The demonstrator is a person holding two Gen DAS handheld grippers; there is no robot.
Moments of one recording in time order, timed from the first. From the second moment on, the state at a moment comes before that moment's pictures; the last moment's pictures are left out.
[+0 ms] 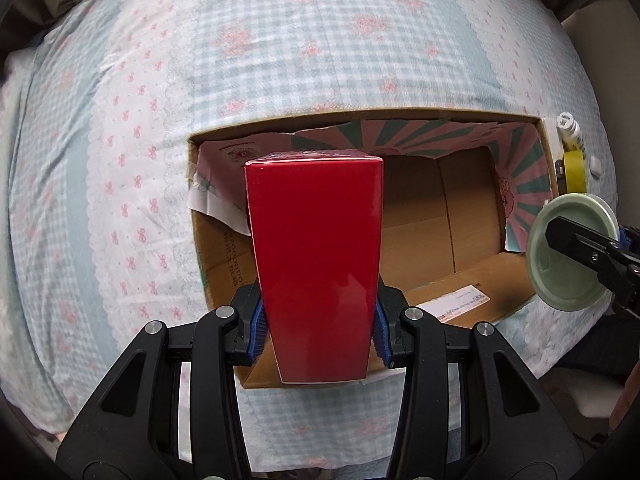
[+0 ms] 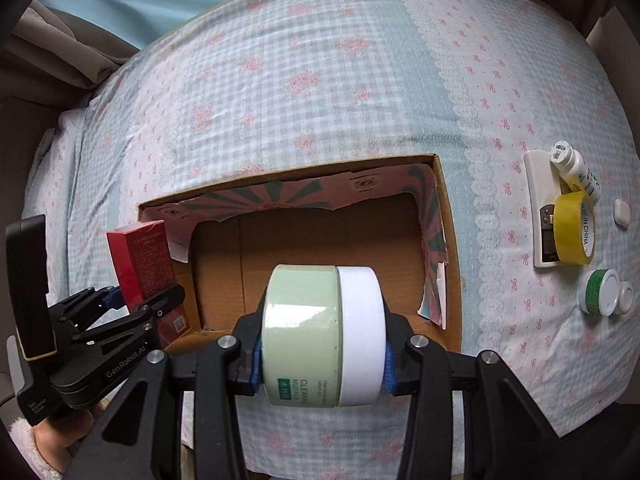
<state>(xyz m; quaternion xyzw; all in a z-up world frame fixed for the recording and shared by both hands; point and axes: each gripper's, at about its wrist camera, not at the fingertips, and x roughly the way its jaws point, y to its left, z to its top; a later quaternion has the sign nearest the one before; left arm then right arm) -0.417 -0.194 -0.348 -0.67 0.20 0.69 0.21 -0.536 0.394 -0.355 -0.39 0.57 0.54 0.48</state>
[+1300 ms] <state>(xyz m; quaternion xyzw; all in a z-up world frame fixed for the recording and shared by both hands) -0.408 -0.149 -0.417 -0.62 0.32 0.65 0.29 -0.510 0.432 -0.450 -0.40 0.62 0.50 0.46</state>
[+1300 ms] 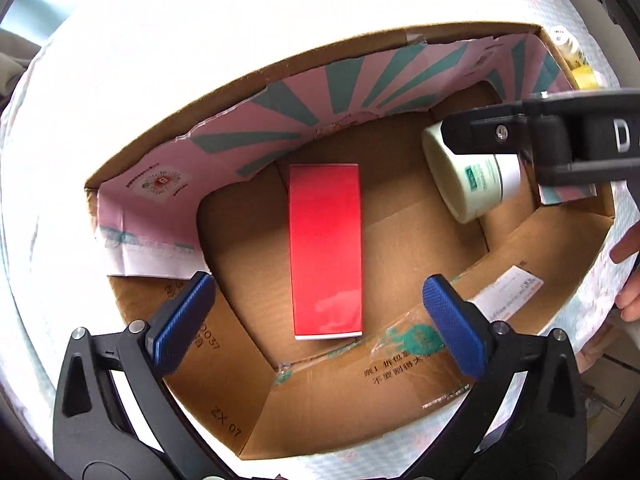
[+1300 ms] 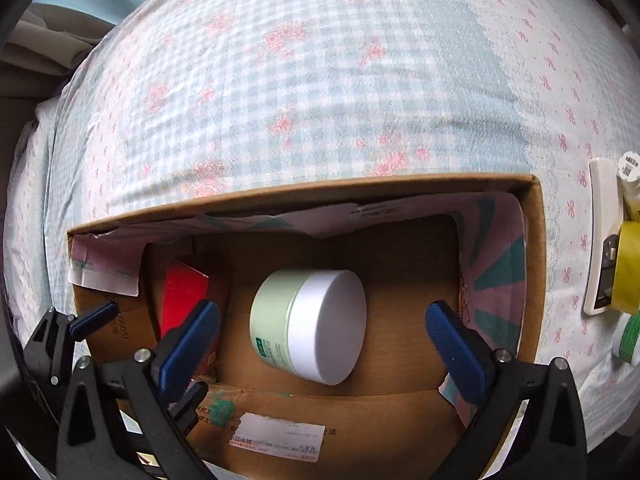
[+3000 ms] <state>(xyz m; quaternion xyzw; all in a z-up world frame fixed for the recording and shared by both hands) -0.282 -0.062 -0.242 -0.50 0.34 0.70 0.38 -0.342 0.244 -0.262 -0.35 0.54 0.41 0.64</state>
